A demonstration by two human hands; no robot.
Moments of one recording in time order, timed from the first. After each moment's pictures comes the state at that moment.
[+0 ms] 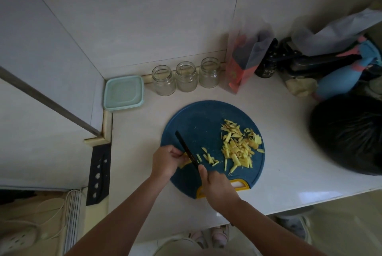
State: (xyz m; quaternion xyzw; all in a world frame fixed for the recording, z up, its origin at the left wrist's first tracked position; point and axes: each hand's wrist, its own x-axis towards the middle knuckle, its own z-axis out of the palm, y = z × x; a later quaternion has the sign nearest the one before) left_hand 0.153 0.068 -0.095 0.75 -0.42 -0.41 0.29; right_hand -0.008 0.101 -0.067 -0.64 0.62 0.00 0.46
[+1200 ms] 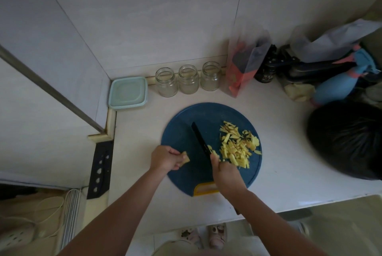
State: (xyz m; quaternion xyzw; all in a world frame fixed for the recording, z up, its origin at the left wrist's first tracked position) left_hand 0.156 0.066 -0.091 0.78 -0.30 -0.49 0.26; right_hand -0.025 0.081 -0.073 -0.59 0.68 -0.08 0.43
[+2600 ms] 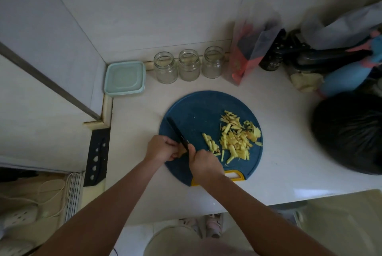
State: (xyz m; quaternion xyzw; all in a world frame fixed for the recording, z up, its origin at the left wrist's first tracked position) left_hand 0.160 0.068 -0.087 0.77 -0.32 -0.50 0.25; right_hand 0.023 0.081 -0.074 -0.67 0.66 0.02 0.35
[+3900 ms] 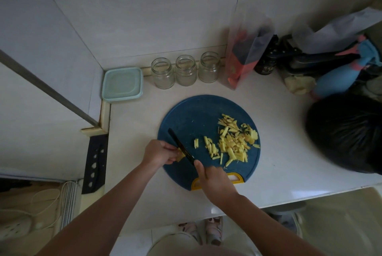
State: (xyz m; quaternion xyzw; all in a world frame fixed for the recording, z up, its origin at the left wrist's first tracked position) left_hand 0.165 0.067 -0.086 0.76 -0.31 -0.52 0.25; right_hand -0.014 0.103 -0.069 -0.68 0.59 0.01 0.44
